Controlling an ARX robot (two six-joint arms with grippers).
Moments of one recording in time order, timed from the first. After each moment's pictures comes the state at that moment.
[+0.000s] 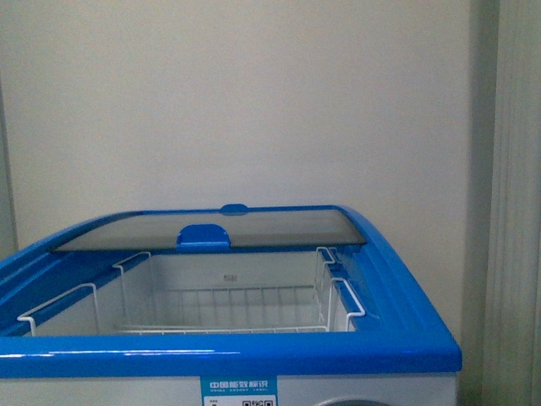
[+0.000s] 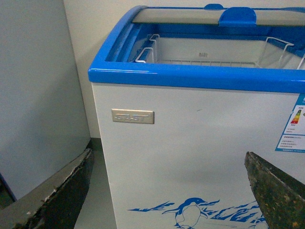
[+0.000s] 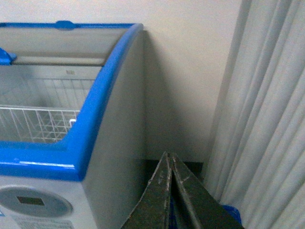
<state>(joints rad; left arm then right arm) 0.00 0.01 0.01 0.00 0.00 0.00 0.00 0.85 0.44 0.41 0.00 -0.01</state>
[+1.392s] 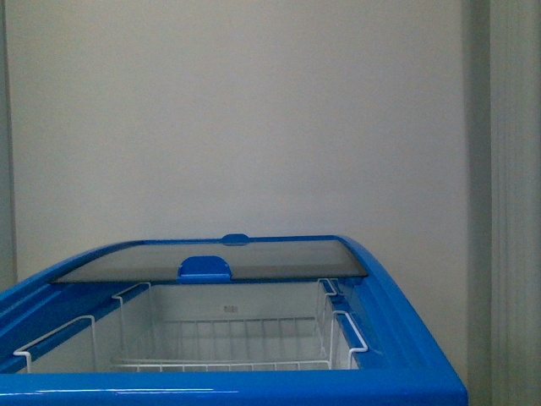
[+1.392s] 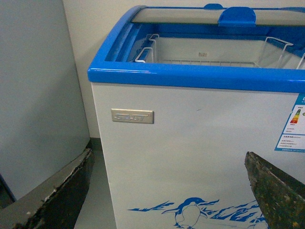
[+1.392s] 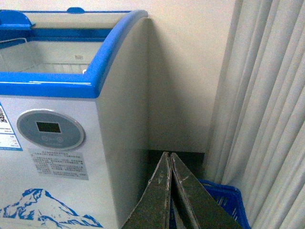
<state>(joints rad) 0.00 0.01 0.01 0.00 0.00 0.00 0.00 0.26 0.02 0.26 0.00 -0.01</state>
